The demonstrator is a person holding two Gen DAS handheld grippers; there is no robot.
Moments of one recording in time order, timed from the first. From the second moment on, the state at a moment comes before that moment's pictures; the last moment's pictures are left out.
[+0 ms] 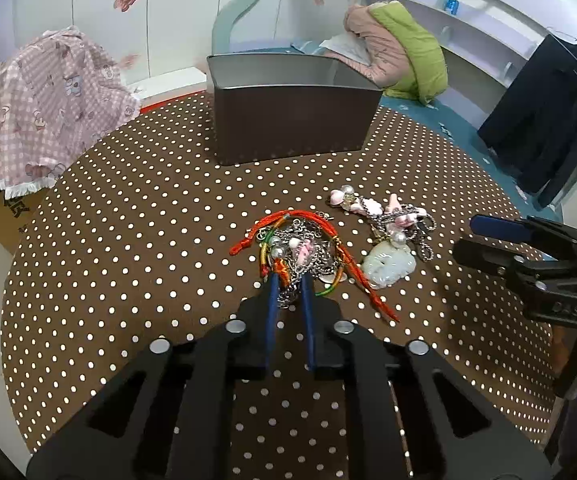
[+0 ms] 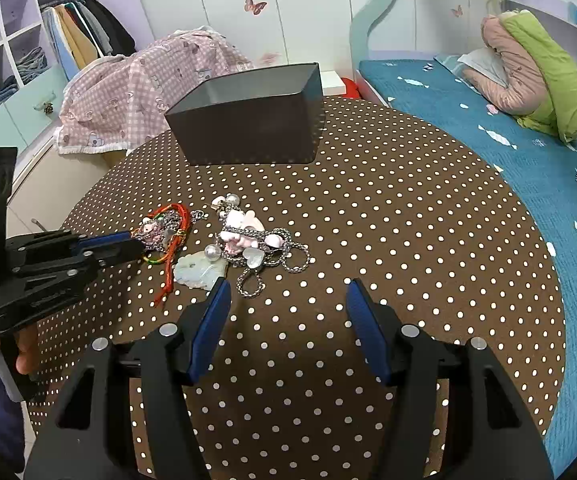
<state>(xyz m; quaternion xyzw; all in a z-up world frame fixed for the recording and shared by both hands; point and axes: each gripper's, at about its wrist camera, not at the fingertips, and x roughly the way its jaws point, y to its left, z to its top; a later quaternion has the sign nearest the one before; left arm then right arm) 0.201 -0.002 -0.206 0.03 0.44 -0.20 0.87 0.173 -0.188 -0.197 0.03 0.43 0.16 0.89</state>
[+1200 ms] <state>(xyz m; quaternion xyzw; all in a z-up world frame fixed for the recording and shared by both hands) 0.182 -0.005 -0.205 0.07 0.44 -0.19 0.87 0.172 -0.181 -0.204 0.04 0.44 0.16 0.88</state>
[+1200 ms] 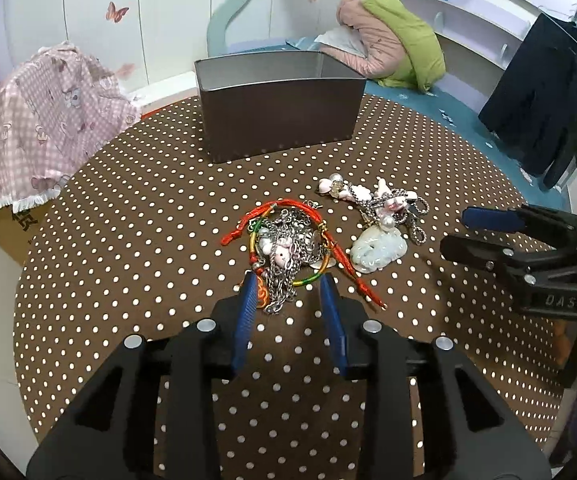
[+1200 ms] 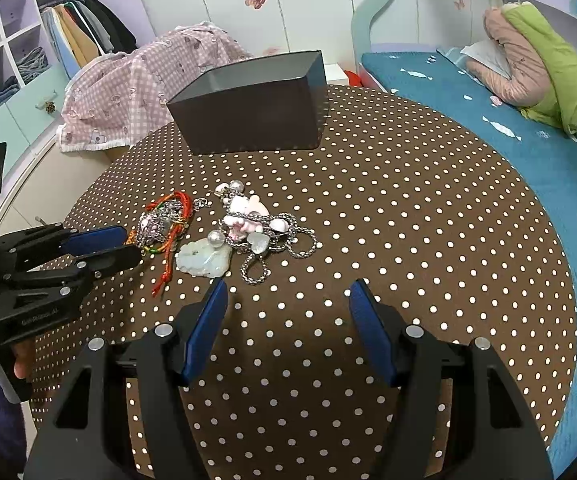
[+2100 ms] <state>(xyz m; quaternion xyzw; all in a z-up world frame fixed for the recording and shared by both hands) 0.199 0.004 -0.198 0.05 0.44 -0.19 0.88 0.174 -0.185 -0.201 0.05 0.44 0.16 0.88</state>
